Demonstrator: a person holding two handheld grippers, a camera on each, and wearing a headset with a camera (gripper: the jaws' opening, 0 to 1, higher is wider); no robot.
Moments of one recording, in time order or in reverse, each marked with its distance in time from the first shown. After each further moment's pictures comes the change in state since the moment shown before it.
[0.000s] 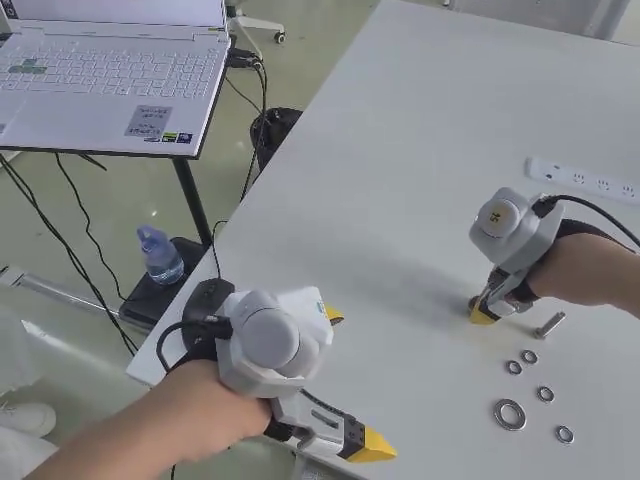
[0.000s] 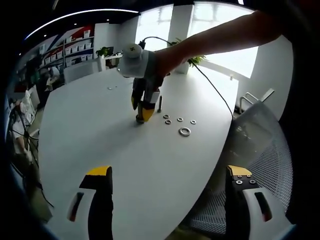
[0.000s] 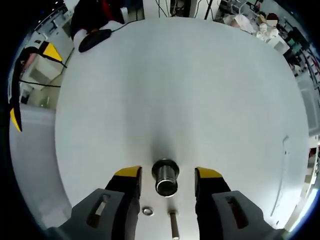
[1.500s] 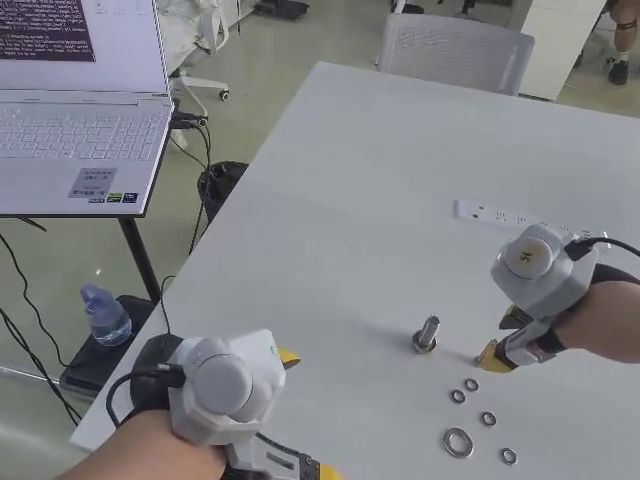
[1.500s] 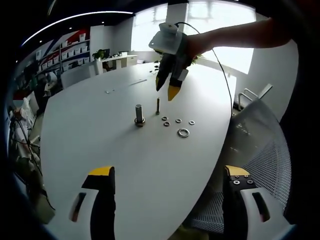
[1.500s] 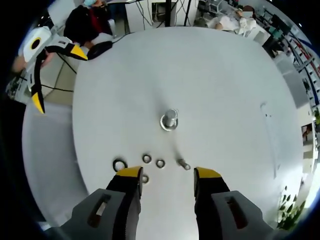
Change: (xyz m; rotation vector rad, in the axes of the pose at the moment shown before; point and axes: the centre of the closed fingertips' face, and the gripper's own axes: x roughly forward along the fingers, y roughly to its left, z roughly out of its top) left arm -0.003 -0.001 0.009 0.047 0.007 -0.003; right arm -0.076 0.022 -0.067 0.143 -0.044 -0.059
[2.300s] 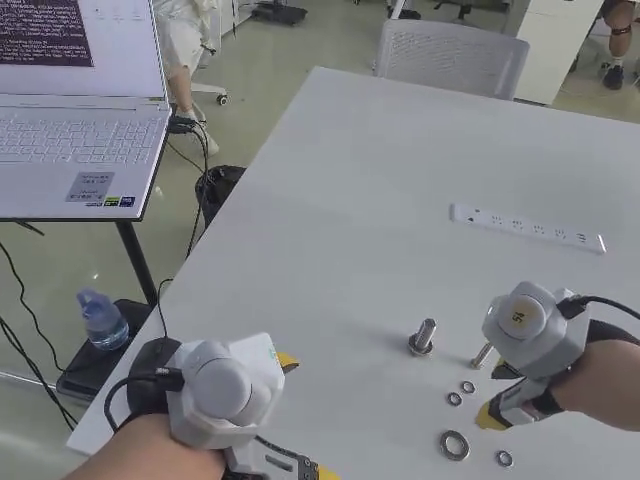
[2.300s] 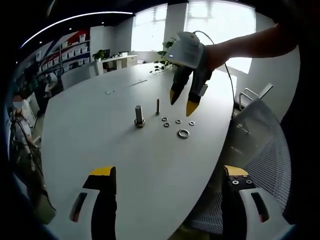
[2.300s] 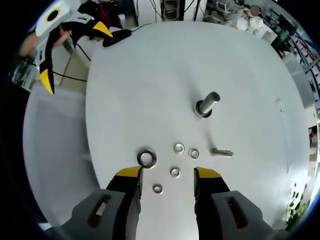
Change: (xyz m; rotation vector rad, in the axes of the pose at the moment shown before) left arm 0.000 -0.002 0.005 0.006 -0.001 0.010; right arm 0.020 0.050 -0.023 -0.026 0.016 0.053
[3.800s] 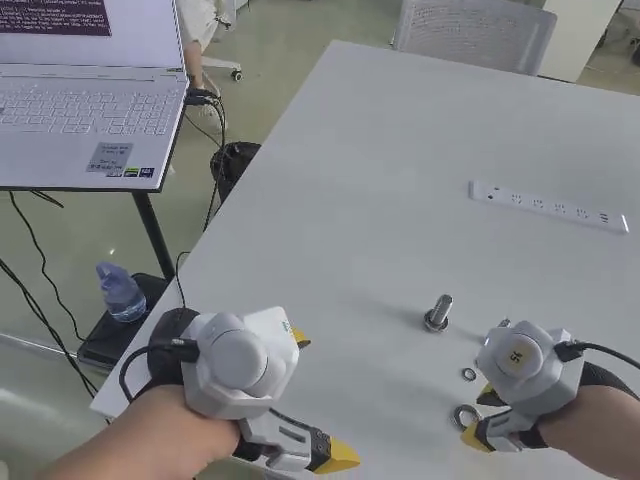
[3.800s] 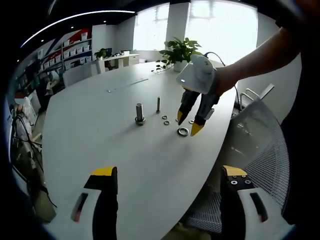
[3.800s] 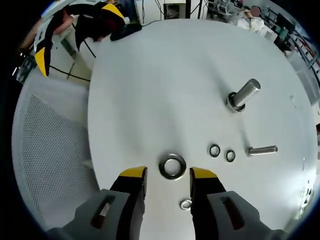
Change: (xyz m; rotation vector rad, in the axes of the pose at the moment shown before) left arm -0.006 -0.003 -0.006 -0.018 0.004 0.011; right arm 0.051 0.043 -0.008 0.011 -0.057 0.032
